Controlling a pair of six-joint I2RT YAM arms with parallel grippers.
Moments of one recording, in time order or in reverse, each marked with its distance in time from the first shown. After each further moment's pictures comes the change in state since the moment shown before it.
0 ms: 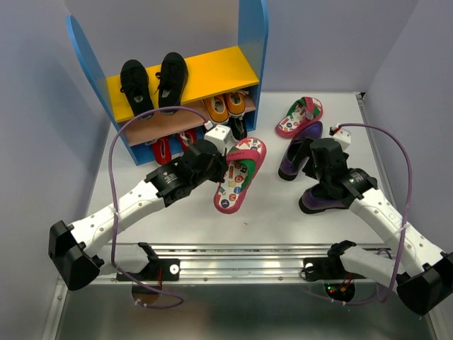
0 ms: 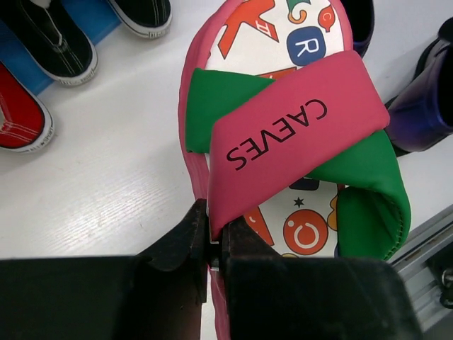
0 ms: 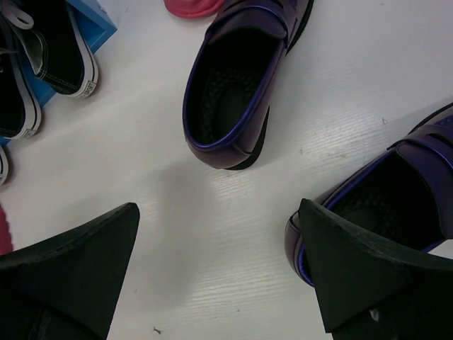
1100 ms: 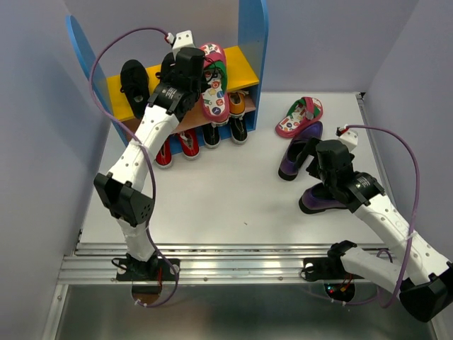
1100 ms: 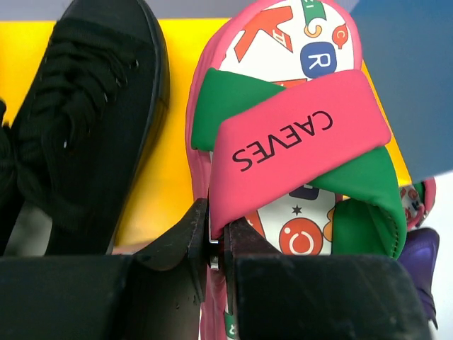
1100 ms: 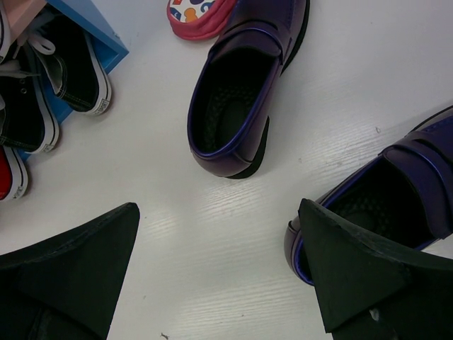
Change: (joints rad) left arm 0.360 0.590 1.008 -0.248 -0.250 -0.114; right arm 0.000 -0.062 -0.001 0.000 0.032 0.011
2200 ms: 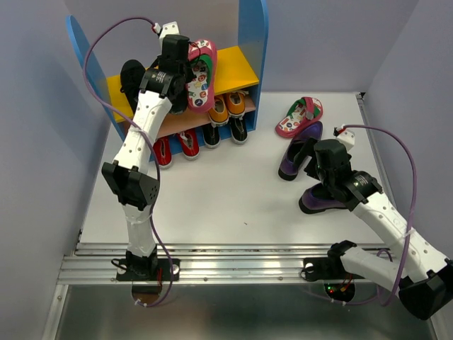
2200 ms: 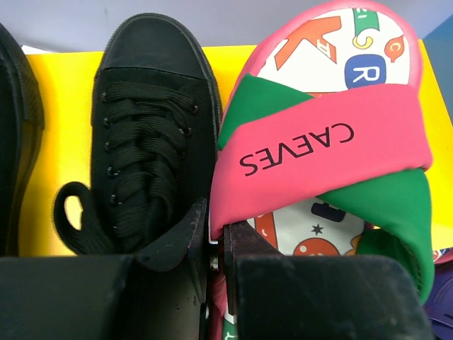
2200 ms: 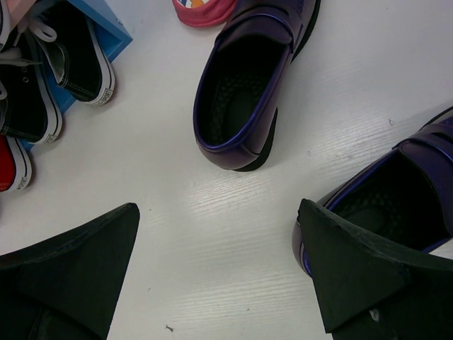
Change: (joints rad) left arm 0.153 0.213 0.309 -0.160 0.078 0.049; right arm 0.000 0.018 0.000 0.000 -0.036 0.014
